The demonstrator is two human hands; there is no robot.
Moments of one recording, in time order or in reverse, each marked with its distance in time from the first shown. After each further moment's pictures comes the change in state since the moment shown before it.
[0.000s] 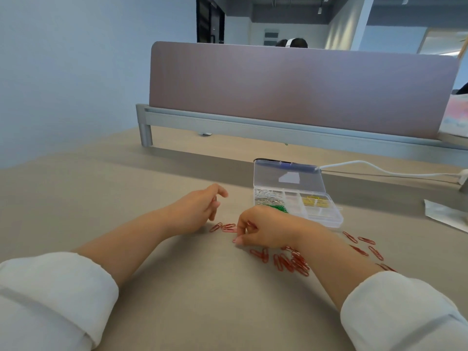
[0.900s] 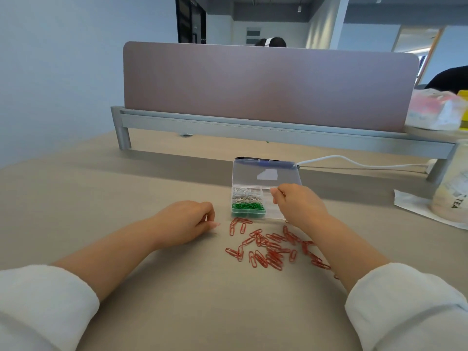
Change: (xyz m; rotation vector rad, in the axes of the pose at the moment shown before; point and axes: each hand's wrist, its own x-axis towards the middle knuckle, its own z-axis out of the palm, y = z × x) left_hand 0.004 0.019 0.015 0.346 -0.125 0.073; right_hand -0.029 0.072 -0.023 -0.045 0.517 0.461
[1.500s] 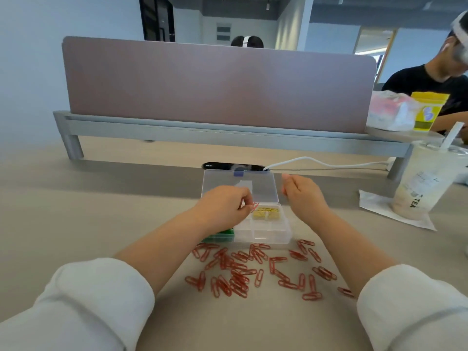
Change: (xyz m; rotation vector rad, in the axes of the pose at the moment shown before) left_hand 0.096 0.091 -0.013 -0.199 0.176 0.123; right_hand 0.017 0.054 -0.035 0.377 0.243 0.085
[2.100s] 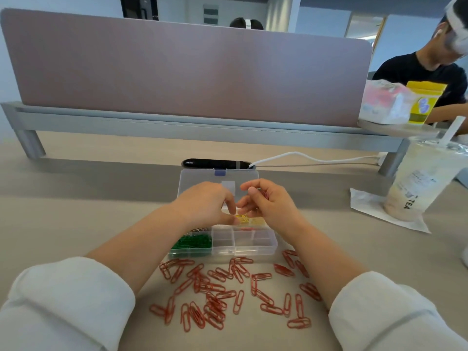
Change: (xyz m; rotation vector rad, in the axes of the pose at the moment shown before) left_hand 0.043 -0.010 0.004 0.092 -0.214 0.026; right_hand 0.014 0.018 0.029 0.630 -0.290 0.073
